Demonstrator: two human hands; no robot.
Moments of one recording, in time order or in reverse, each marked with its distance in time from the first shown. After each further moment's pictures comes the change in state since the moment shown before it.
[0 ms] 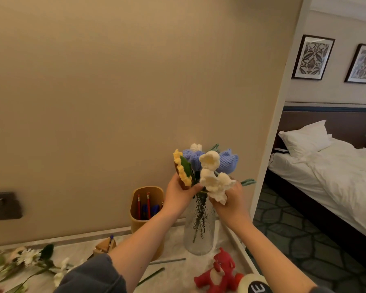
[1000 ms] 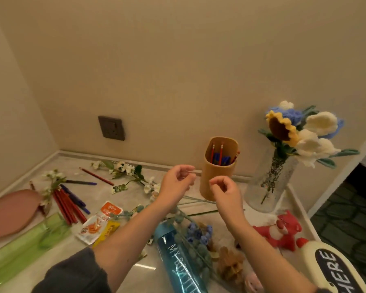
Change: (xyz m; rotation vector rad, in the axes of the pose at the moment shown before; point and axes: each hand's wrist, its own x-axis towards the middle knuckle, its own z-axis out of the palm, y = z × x) left_hand -0.146 -0.030 -0.156 0.048 0.278 -0.347; right_hand -0.111 -0.142 0.098 0.724 -0.368 0.459
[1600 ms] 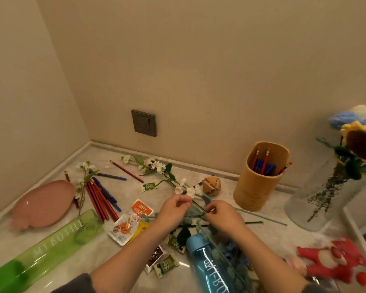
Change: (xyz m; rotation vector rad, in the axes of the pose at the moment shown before) left_hand -0.012 -0.064 -0.092 0.127 0.019 -0.342; right_hand 0.019 0.036 0.095 -0.777 -0.588 0.117
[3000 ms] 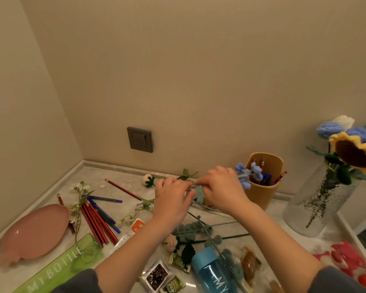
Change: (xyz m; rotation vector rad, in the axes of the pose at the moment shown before) left_hand 0.022 0.054 -0.026 0.929 0.365 0.696; right_hand 0.006 -0.077 -0.081 -0.400 0.417 -0.519
